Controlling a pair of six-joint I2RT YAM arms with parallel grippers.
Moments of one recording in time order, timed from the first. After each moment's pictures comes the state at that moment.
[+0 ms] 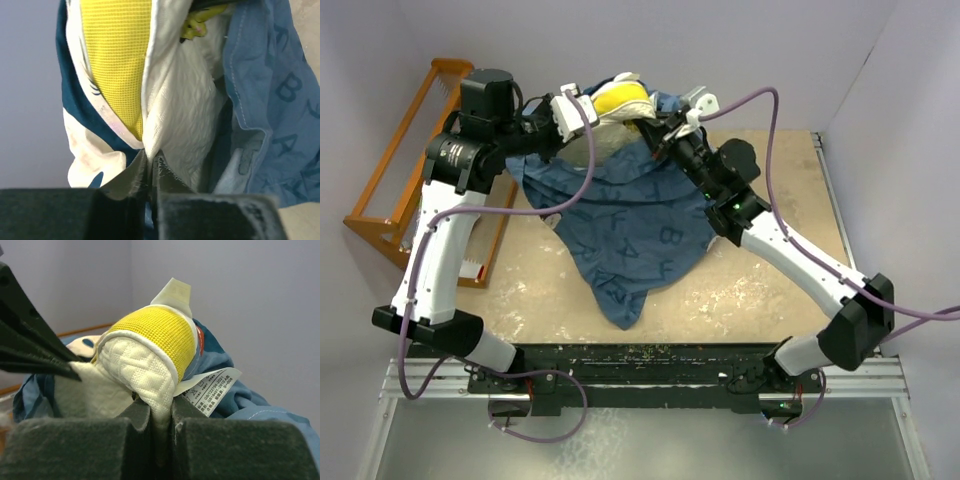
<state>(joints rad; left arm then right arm) -0.32 1.50 2.06 -0.96 0.47 0.79 0.67 1.48 1.38 0.52 -0.09 -0.02</state>
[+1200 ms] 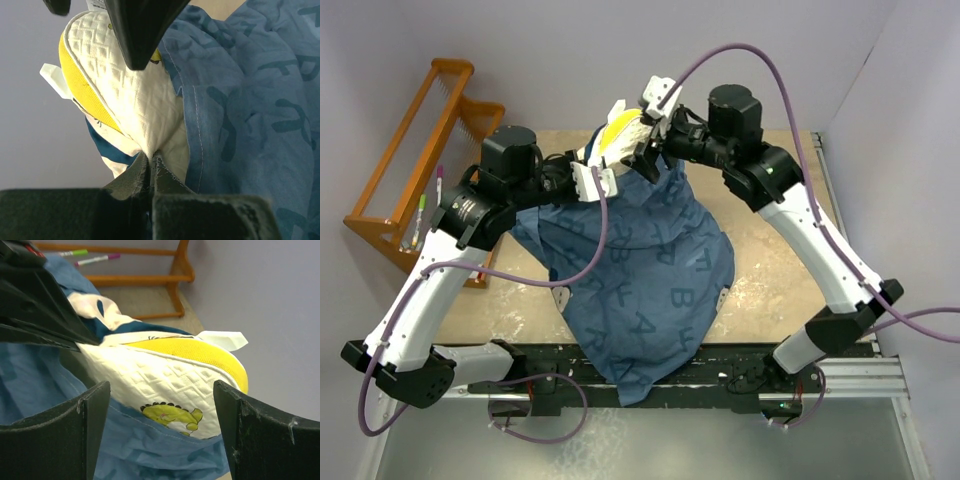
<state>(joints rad) -0.54 1.23 1.64 -0.80 0.30 0.93 0.65 1.53 1.90 -0.52 -0.38 -0.35</state>
